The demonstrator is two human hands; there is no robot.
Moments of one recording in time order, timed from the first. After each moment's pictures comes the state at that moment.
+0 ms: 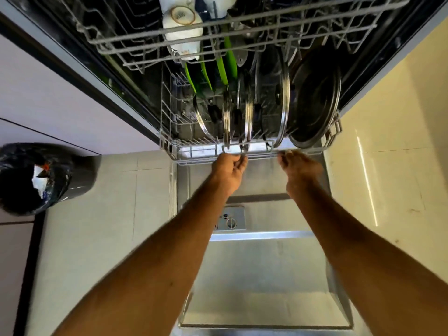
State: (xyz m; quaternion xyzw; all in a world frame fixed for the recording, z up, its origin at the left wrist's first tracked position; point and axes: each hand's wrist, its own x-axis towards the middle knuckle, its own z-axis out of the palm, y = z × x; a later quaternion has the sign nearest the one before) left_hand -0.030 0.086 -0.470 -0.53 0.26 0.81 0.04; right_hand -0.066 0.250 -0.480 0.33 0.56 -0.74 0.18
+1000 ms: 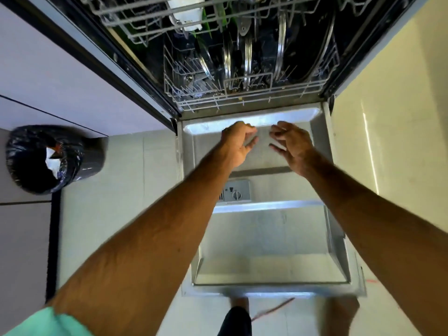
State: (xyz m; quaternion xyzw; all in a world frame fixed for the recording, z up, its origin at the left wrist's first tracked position) left_hand -0.020 0.095 -0.427 -0.47 0.41 0.77 0.11; right_hand -0.051 0.238 -0.469 0.25 0.59 -0.70 0.31
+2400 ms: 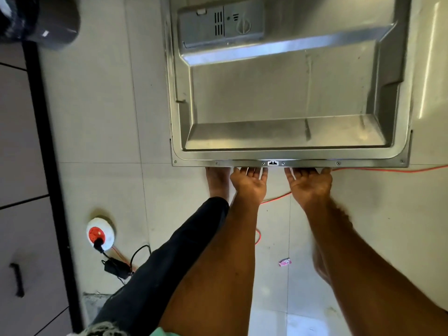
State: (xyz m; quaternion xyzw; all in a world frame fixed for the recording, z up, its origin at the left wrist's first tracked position) left_hand 0.425 0.280 -0.623 -0.70 0.03 0.71 -0.07; right_hand 0.384 0.413 -0.646 0.59 0.27 -0.73 0.22
